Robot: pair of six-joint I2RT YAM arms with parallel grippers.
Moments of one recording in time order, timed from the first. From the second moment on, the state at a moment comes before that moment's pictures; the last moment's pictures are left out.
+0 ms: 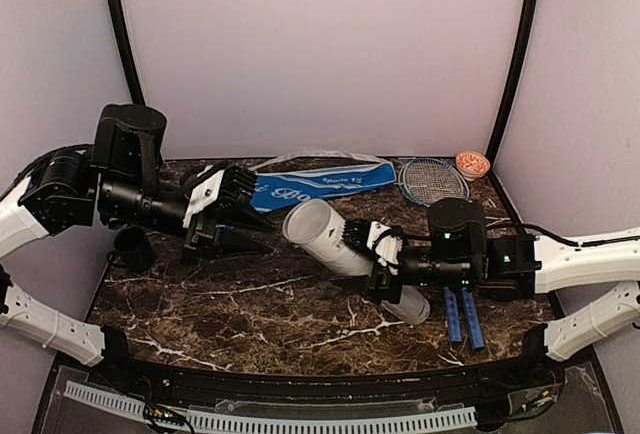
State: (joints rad) left arm -1.13 1.10 1.33 -0.70 0.33 0.52; right arm 1.19 1.18 0.76 0.09 -0.04 -0.31
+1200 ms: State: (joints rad) left arm -1.19 1.23 1.40 -0.70 0.25 0.55; right arm 1.19 1.20 0.78 0.07 -0.08 -0.31
